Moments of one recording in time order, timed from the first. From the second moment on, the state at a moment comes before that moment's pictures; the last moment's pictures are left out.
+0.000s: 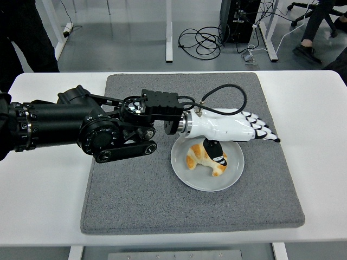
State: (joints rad) left arm -1.60 0.04 0.34 -1.07 1.19 0.20 -0.40; right arm -0.12 0.00 0.03 0.15 -0.08 -0.06 0.22
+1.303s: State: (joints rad) left arm -1.40 0.15 0.00 -0.81 0.51 0.09 -0.36; right arm -0.12 0.00 0.03 0.16 -0.08 -0.05 0.22
